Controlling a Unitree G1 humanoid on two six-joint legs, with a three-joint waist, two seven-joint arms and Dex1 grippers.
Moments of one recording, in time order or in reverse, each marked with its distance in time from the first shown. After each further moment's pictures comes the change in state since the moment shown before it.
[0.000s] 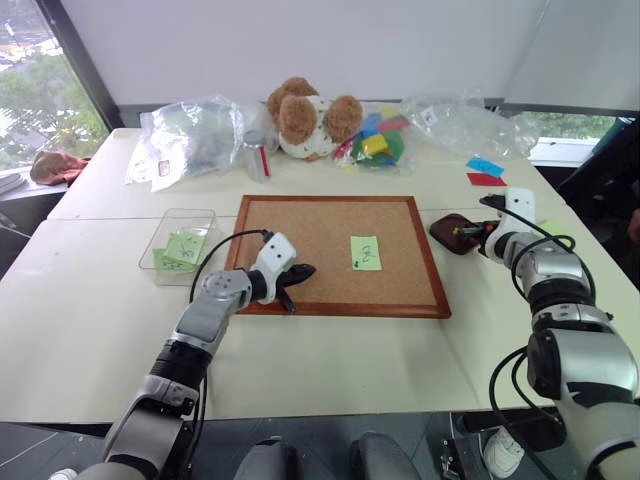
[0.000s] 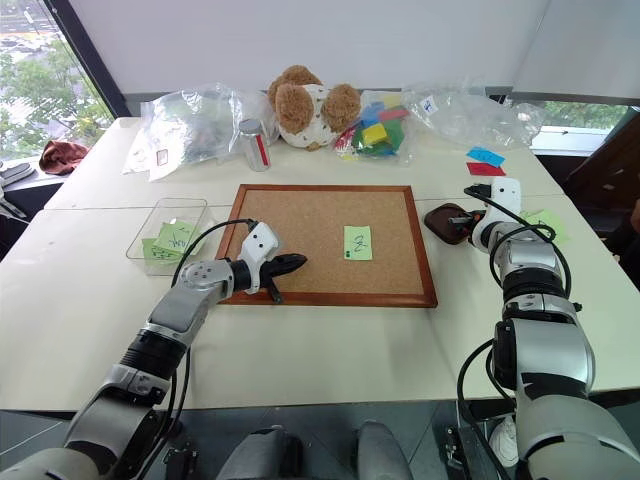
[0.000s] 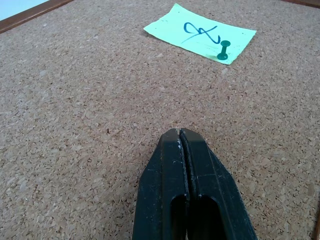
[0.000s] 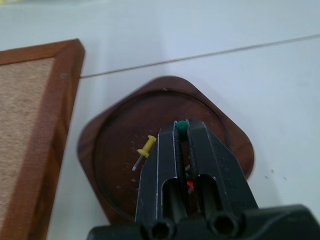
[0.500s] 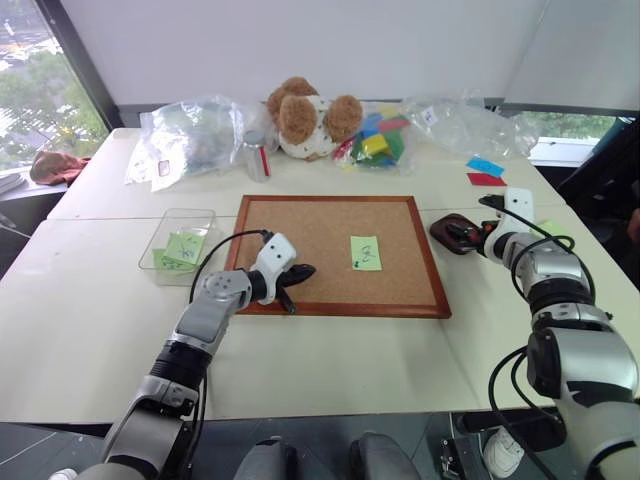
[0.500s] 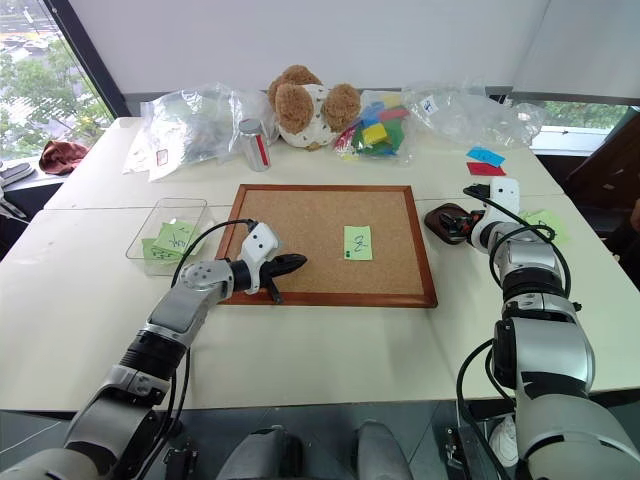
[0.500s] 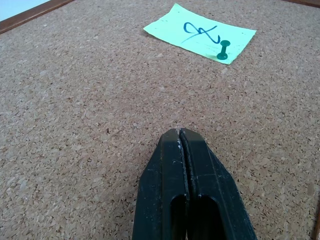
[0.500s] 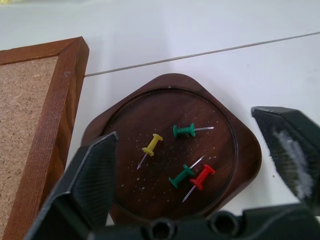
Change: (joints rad) left arm -0.001 0.000 0.000 0.000 0.000 0.000 -0.001; right arm -0.002 0.000 0.001 -0.002 0.001 0.004 0.025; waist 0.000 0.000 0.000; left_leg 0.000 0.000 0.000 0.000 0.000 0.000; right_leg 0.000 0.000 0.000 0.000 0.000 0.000
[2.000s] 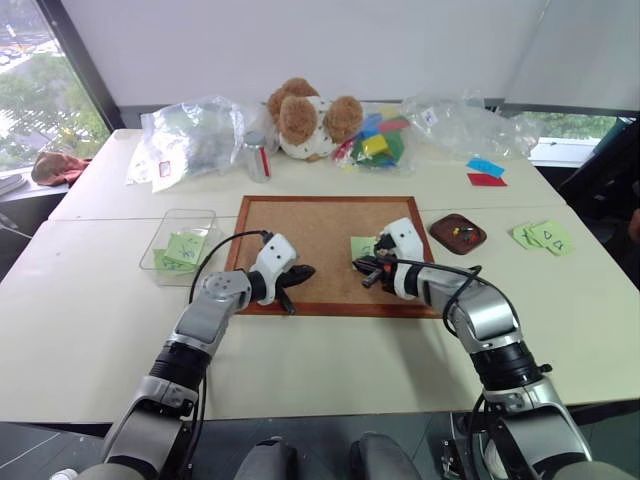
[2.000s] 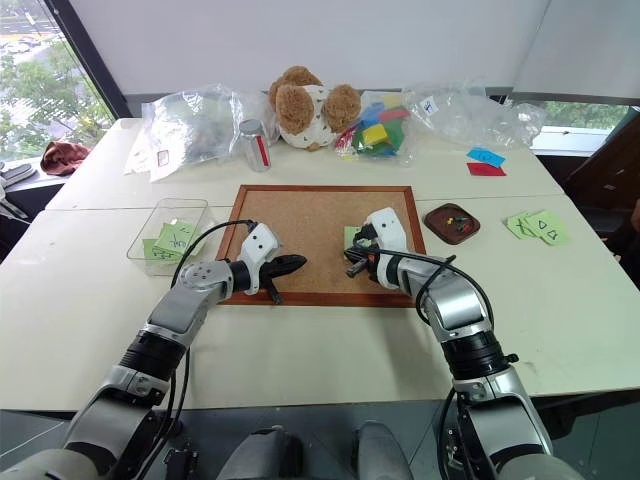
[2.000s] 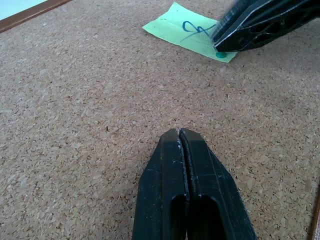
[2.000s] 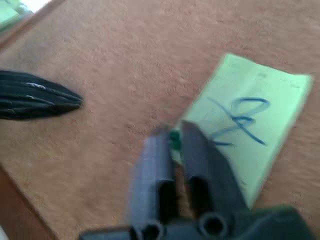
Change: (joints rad) left arm 0.003 0.002 0.000 -0.001 0.000 0.000 -0.003; right arm 0.407 0.214 0.319 -1.057 0.089 0.435 0.114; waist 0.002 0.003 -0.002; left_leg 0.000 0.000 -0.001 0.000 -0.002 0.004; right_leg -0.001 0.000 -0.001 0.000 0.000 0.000
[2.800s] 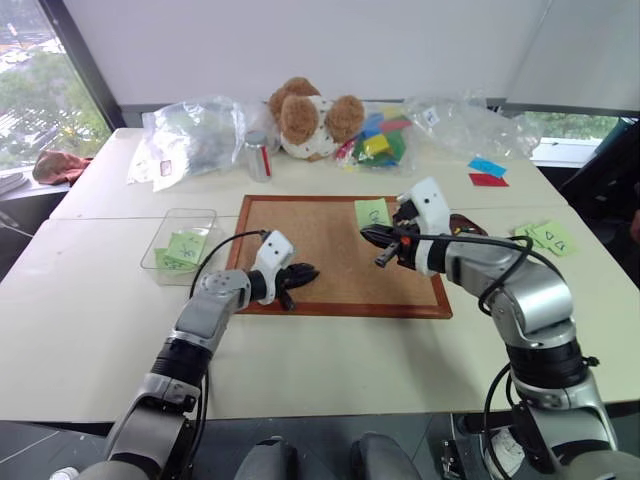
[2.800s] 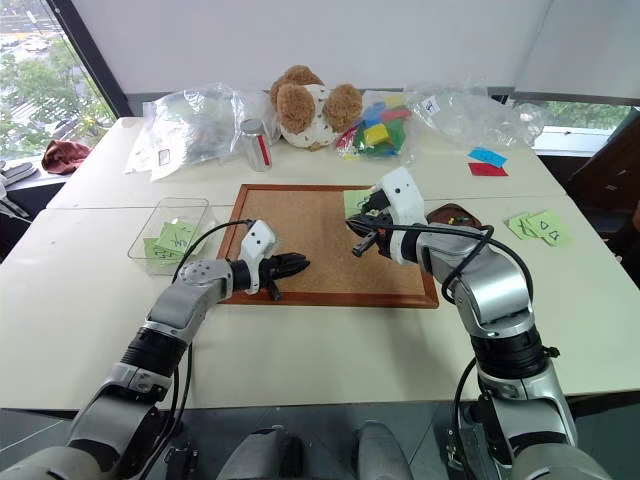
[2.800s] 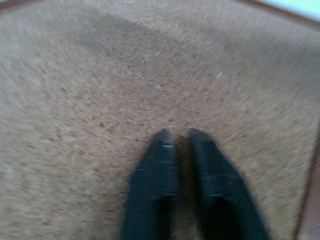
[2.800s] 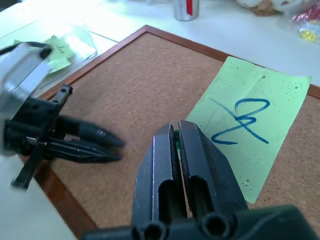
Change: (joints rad) left arm -0.035 -0.023 0.079 -0.018 -0.133 0.200 -0.036; right arm -0.059 -0.144 -0.080 -0.405 0.109 0.263 0.026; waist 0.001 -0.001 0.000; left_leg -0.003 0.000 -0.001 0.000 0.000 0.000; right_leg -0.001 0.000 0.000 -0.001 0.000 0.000
